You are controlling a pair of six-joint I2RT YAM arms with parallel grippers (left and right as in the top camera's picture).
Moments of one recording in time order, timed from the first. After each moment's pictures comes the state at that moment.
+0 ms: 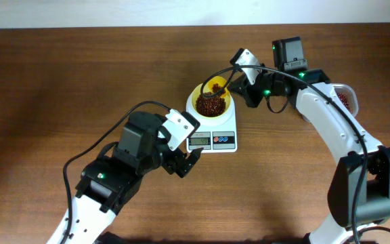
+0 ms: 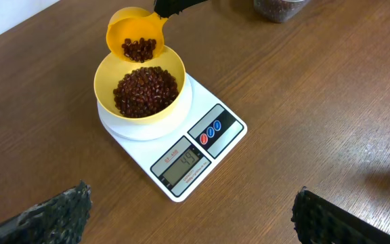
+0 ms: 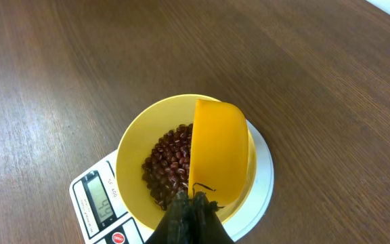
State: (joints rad) left arm -0.49 1.04 0.94 -0.62 0.21 0.22; right arm 0.20 1.84 1.43 -0.55 -0.68 -0.54
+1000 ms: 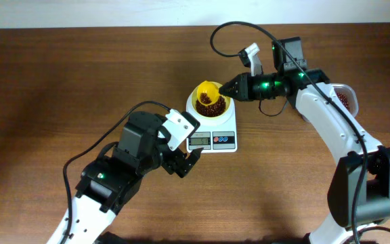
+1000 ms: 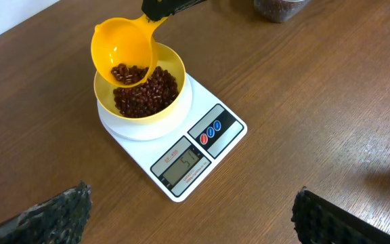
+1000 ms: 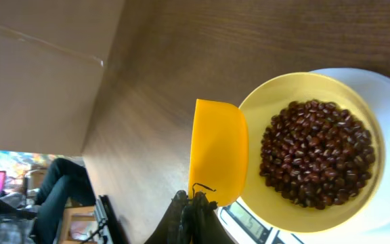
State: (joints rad) left arm -0.49 1.04 0.94 -0.62 0.21 0.22; right arm 0.20 1.84 1.43 -0.55 -0.91 0.22
